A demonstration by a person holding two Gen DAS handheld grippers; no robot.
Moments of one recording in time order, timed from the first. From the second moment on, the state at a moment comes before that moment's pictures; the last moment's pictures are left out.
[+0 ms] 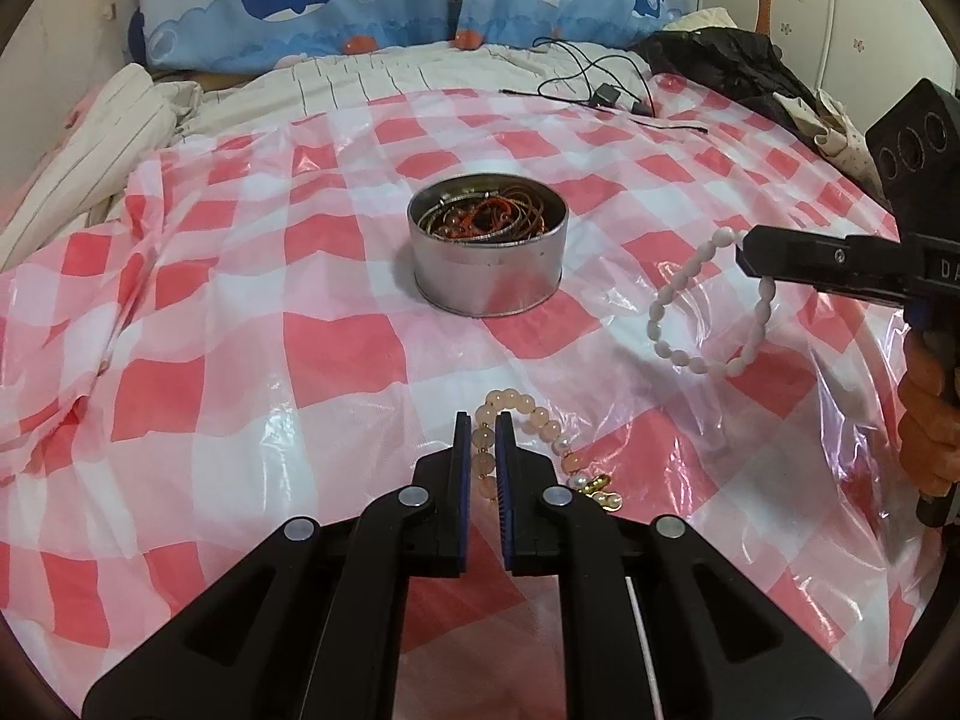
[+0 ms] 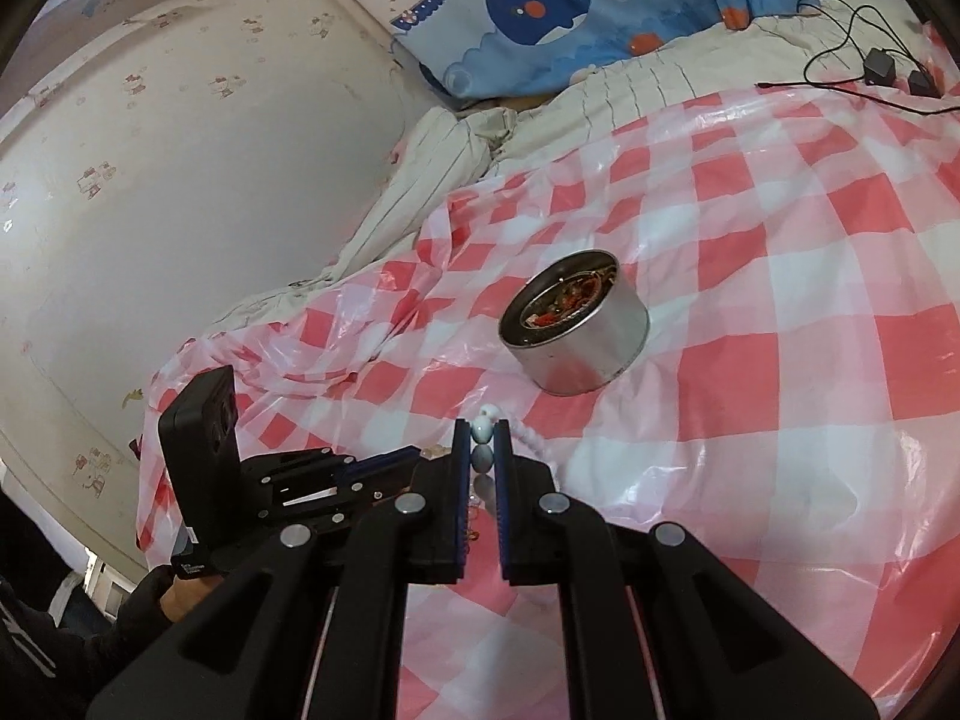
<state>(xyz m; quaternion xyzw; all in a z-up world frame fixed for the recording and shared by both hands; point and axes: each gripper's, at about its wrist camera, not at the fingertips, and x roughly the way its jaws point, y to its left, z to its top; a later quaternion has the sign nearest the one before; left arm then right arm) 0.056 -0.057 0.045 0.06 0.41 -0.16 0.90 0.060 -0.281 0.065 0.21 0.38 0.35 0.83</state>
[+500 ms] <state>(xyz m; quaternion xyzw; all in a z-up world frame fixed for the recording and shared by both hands) 0.056 -0.052 0.071 0.02 0.39 -0.19 0.90 0.062 -0.282 0.070 0.22 0.36 0.36 0.83</state>
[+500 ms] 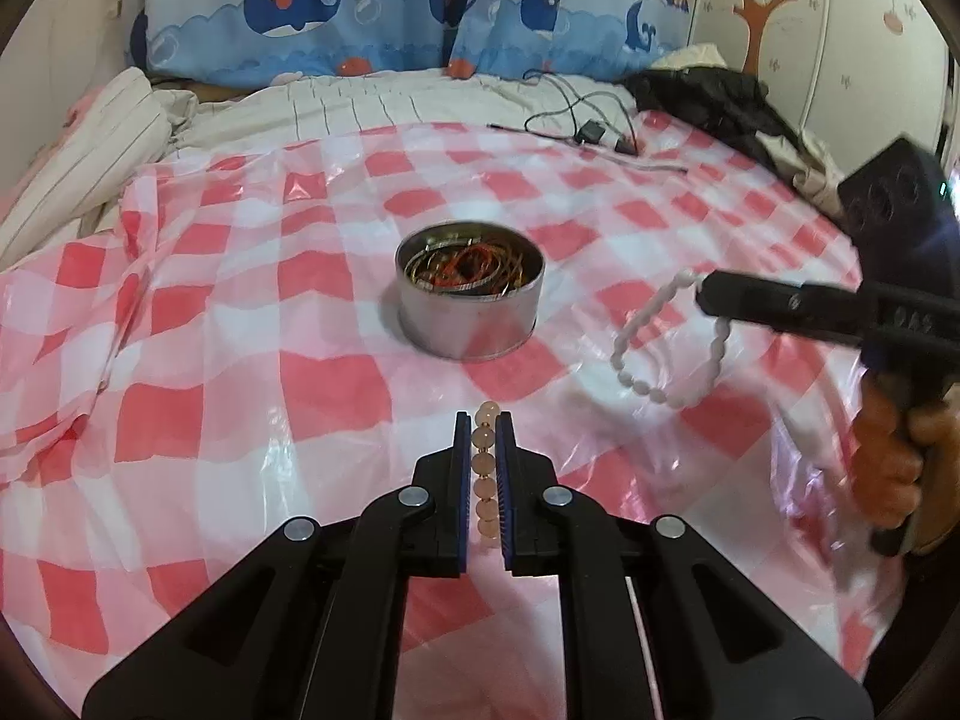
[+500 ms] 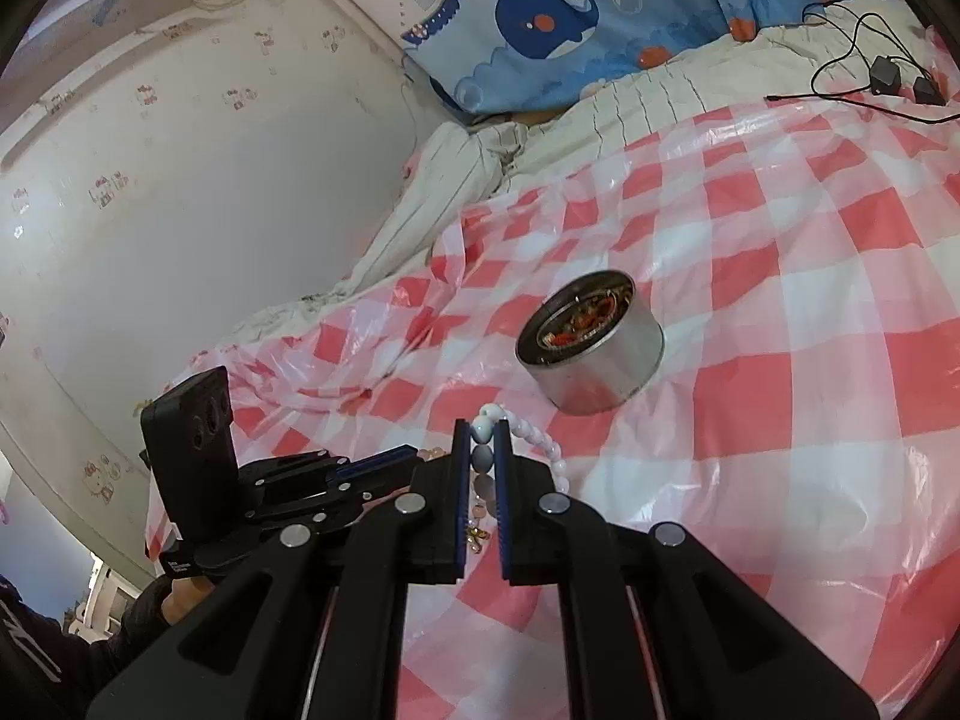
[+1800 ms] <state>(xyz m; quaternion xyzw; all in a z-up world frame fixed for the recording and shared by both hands) 0.074 -0.061 0.097 0.03 0.36 -0.19 0.91 0.073 -0.285 0.075 0.25 0.34 0.36 0.83</state>
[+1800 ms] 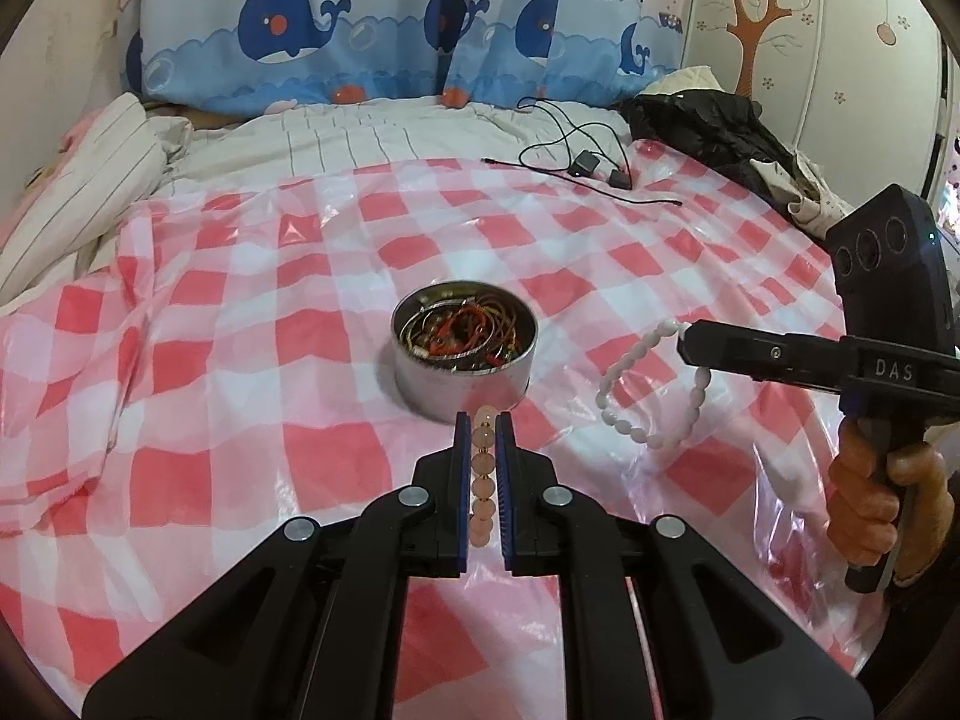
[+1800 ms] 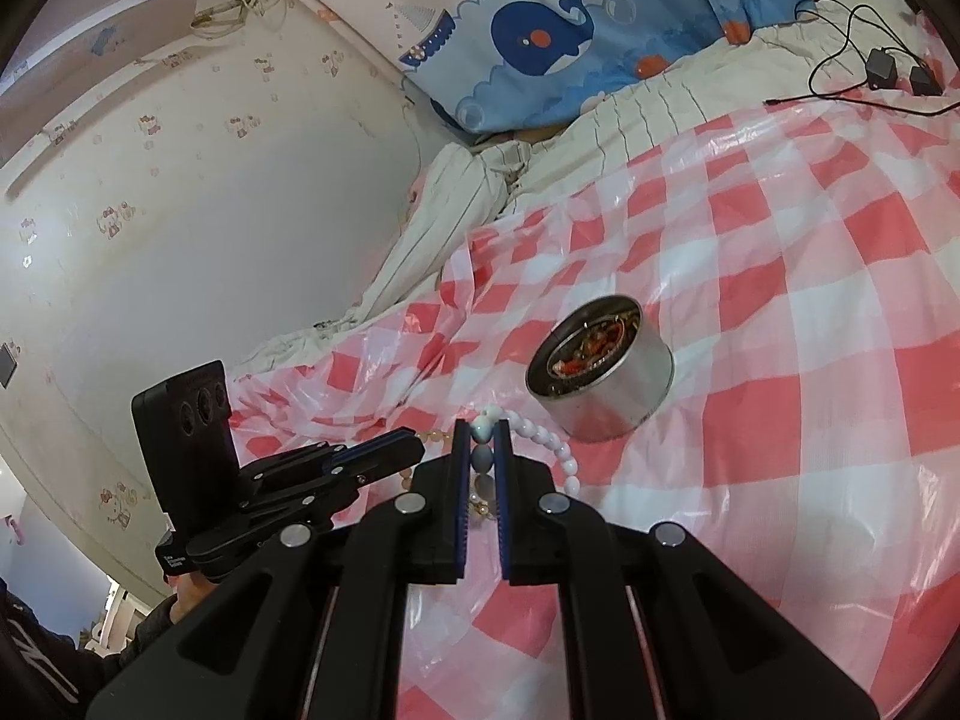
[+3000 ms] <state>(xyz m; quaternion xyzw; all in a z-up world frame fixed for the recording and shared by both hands) 0.160 -0.035 0.073 -0.01 0.40 -0.13 0.91 0.189 -0.255 0.051 0.31 0.39 0.29 0.81</state>
